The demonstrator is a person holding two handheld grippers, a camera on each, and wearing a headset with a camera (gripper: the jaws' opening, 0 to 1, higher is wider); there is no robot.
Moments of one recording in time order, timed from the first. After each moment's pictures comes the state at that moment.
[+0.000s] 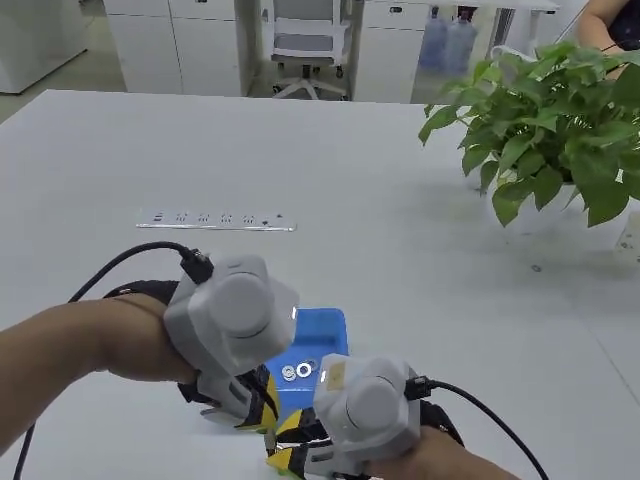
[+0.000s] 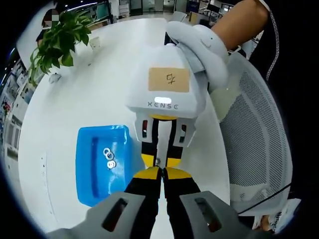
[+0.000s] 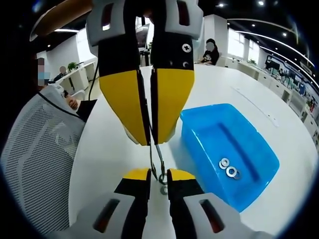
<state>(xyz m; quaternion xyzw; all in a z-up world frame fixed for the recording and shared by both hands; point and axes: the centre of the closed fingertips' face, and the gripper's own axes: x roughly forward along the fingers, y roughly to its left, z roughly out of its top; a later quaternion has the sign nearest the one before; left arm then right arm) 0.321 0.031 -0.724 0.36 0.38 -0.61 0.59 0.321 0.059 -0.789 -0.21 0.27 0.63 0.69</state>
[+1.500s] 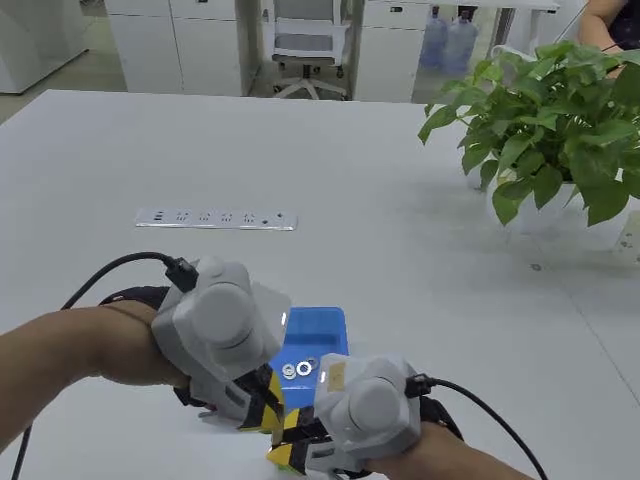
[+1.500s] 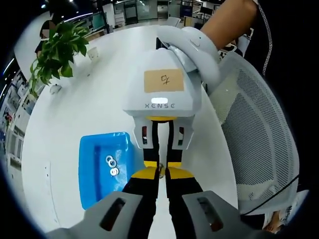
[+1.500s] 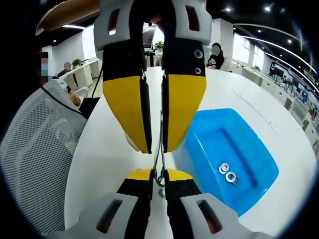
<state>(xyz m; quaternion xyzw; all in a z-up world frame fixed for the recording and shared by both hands) 0.322 0.027 -0.724 0.36 0.34 -0.63 0.60 0.322 0.062 -0.789 -0.23 0.25 0.65 0.68</state>
